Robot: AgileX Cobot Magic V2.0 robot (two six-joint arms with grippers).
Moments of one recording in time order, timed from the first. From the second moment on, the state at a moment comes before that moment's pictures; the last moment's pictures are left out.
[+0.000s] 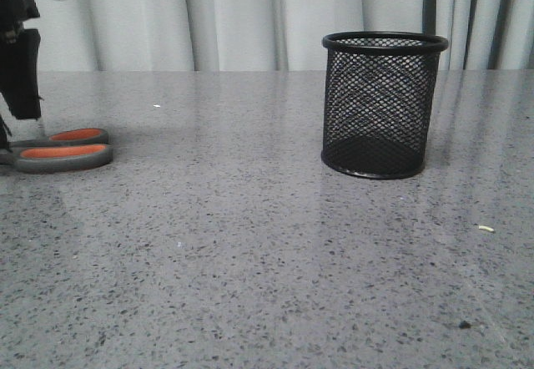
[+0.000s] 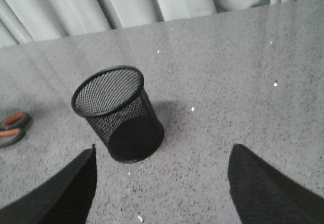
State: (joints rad) left arm -0.26 1.67 -1.35 -0.08 1.16 1.36; right arm 0.18 0.36 -0.50 0.22 0.52 0.05
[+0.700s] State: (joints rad) left arm -0.24 1.74 -1.36 -0.08 1.19 1.36; right arm 0.19 0.36 -0.50 0.22 0.56 0.05
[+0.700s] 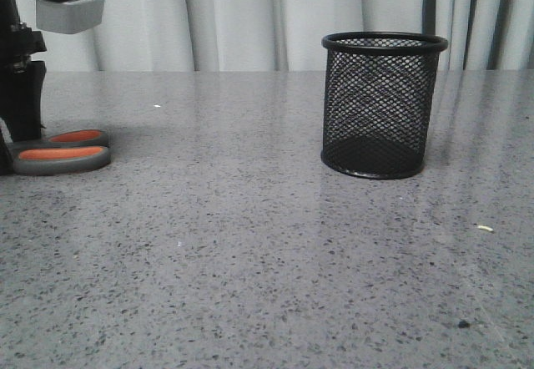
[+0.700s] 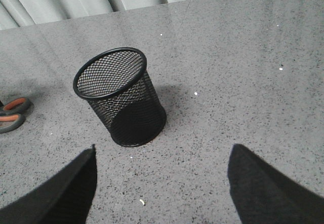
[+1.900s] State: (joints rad) left arm -0.62 1.30 -1.35 -0.25 0.93 1.33; right arm 0.39 0.62 -0.71 0.90 0.53 -0.50
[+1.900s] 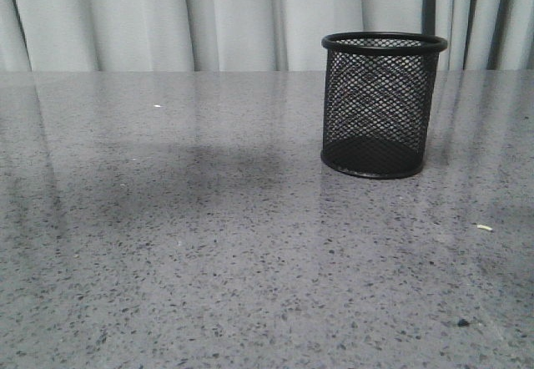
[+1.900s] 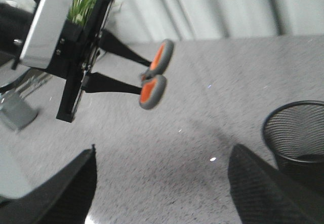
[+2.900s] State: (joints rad) left arm -0.77 1.25 -1.35 -0.25 0.86 1.33; right arm 0.55 1.09 -0.99 0.92 0.54 -0.52
